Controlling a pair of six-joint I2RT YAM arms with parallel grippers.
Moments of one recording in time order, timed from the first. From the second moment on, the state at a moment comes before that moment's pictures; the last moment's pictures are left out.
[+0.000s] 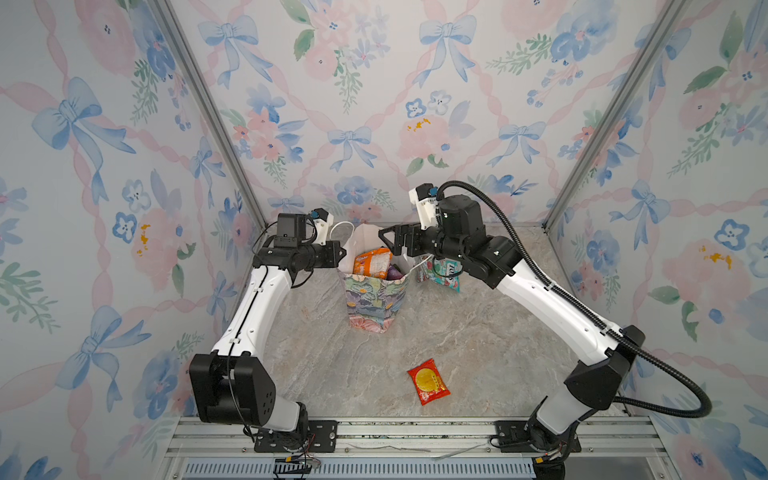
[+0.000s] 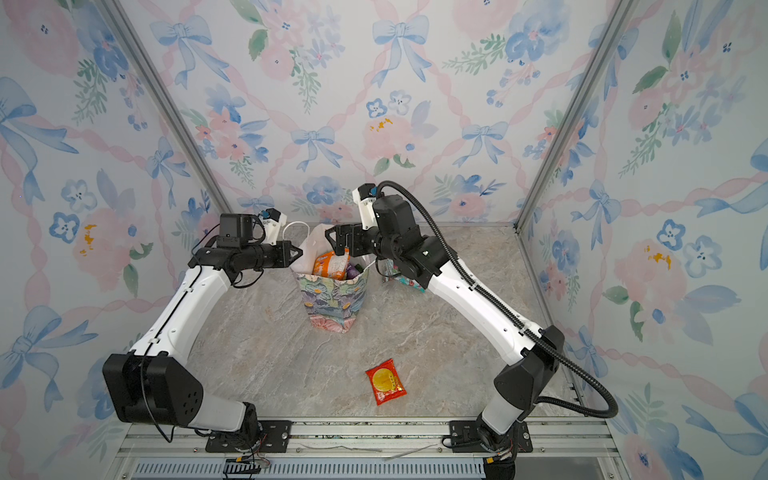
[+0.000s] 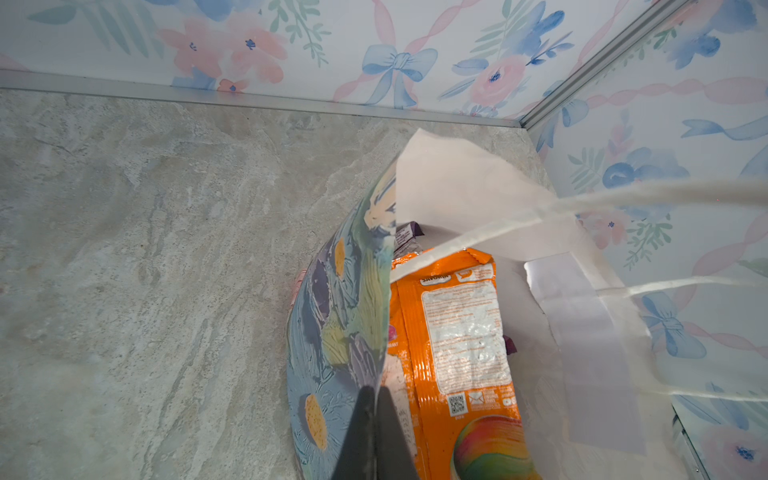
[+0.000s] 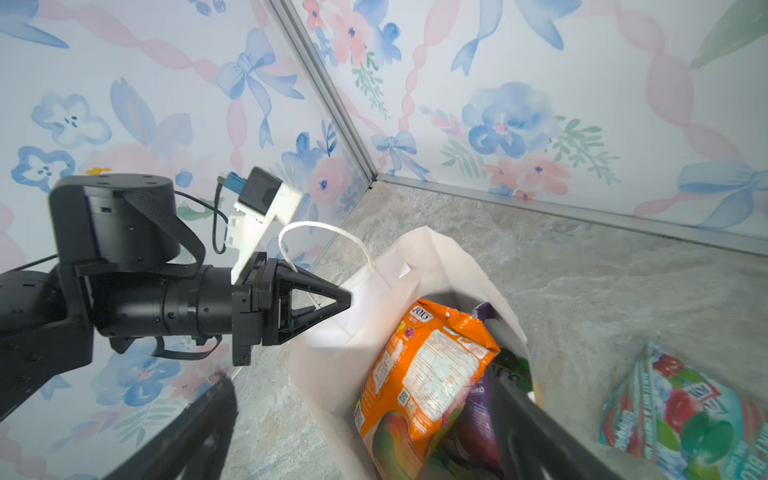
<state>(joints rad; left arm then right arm) -0.06 1.46 1.37 -0.65 0.51 -0.13 0.74 1.63 1.81 -0.50 -0.10 0.41</state>
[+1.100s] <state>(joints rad) -0.06 1.46 1.37 -0.65 0.51 -0.13 0.30 1.75 1.20 -0.35 -0.12 0.67</state>
